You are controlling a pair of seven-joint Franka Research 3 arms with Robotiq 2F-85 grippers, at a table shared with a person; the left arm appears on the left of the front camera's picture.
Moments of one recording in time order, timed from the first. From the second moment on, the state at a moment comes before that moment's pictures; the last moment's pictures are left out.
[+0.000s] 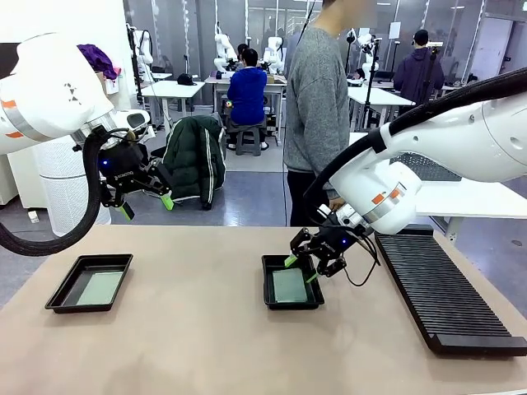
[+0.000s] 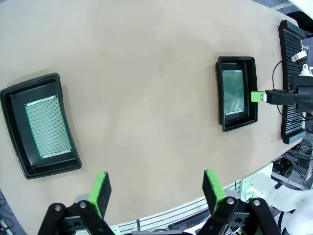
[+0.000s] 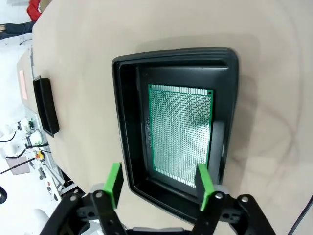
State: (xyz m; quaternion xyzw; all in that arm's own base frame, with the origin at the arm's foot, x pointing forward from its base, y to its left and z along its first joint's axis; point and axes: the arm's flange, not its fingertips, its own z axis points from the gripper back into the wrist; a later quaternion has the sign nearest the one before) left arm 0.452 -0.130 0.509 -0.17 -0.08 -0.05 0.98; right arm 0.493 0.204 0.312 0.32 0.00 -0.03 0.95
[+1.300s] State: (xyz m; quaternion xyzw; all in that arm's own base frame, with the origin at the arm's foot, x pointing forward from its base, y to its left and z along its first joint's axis) left arm 0.452 -0.130 0.509 -0.17 -0.08 -0.05 0.98; right arm 0.468 0.204 0.426 0.22 -0.03 -0.01 0.98
